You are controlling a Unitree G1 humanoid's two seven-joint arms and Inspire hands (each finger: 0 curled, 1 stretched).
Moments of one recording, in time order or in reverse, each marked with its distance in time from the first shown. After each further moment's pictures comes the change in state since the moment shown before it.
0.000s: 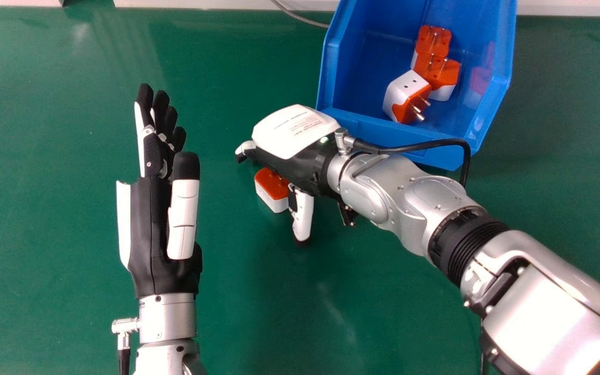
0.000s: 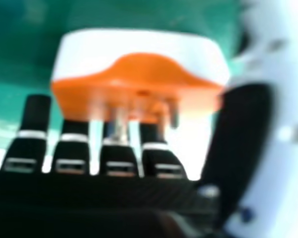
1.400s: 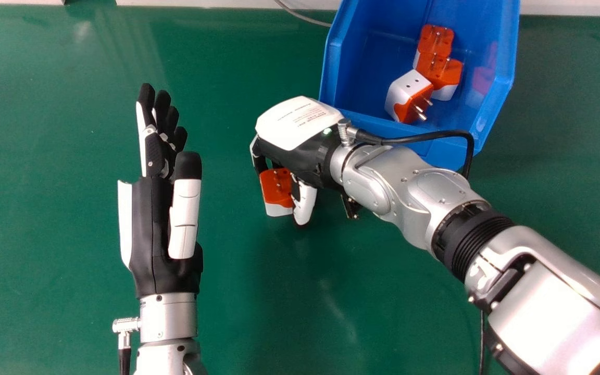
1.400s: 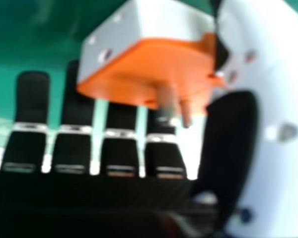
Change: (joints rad) left arm -0.002 0.000 0.000 0.002 0.004 0.002 0.002; right arm -0.002 -0.015 -0.001 -0.030 -0.005 0.005 0.040
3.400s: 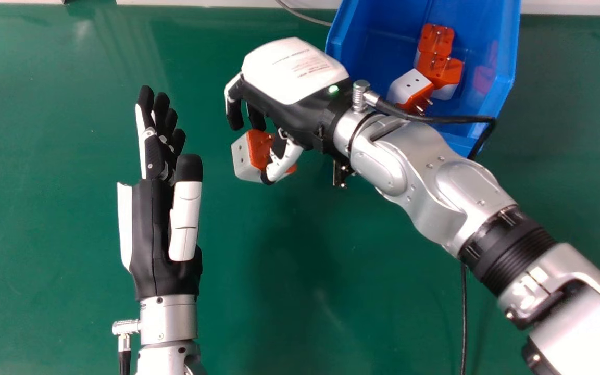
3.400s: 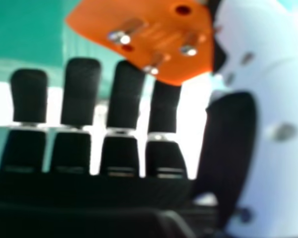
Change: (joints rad) left arm 0.002 0.000 0.002 0.009 0.022 -0.012 0.020; right arm 0.146 -0.131 -0.146 -0.539 0.045 0.075 0.064
